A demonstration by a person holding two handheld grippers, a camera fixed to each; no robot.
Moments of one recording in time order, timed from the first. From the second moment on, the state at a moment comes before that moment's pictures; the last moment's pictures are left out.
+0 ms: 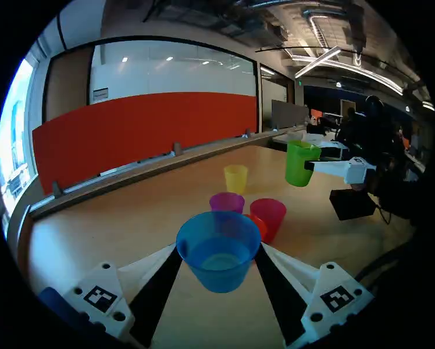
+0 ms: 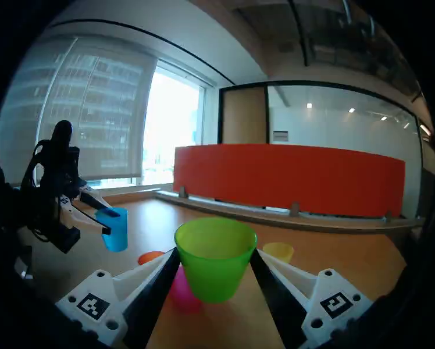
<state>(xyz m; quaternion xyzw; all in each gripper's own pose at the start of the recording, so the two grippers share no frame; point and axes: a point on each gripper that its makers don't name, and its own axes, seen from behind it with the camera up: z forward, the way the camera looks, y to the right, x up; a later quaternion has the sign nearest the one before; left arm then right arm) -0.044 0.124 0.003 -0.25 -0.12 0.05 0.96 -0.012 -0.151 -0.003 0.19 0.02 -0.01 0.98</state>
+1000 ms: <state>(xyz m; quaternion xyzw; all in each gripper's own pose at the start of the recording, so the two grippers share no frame) -0.004 0.136 -0.013 -0.25 -0.03 0.01 0.97 -0.007 -0.151 -0.010 0.18 0.04 -0.01 0.98</state>
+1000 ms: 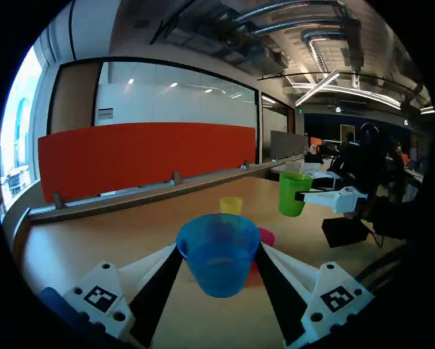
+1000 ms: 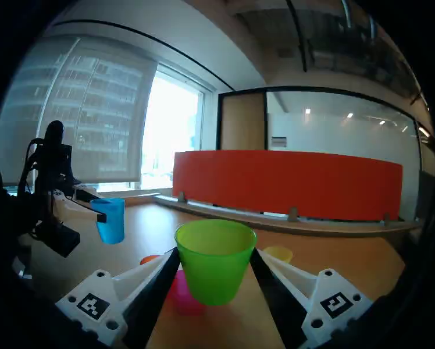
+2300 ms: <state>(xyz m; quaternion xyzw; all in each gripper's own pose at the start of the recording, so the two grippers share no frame) 0.040 0.149 -0.024 -0.24 0.03 0.06 0.97 -0.008 -0.195 -0.024 0.25 0.00 -0.02 0.97</state>
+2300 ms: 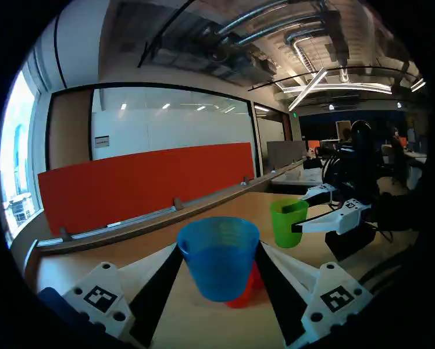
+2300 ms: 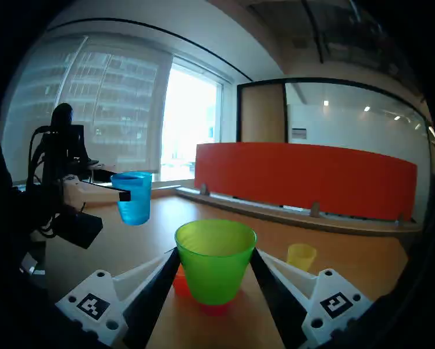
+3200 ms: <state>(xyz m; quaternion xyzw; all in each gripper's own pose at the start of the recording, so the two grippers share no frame) 0.049 0.157 -0.029 -0.23 0.05 0.20 0.95 -0.028 -0.258 -0.042 0.34 -0.04 -0.04 0.94</state>
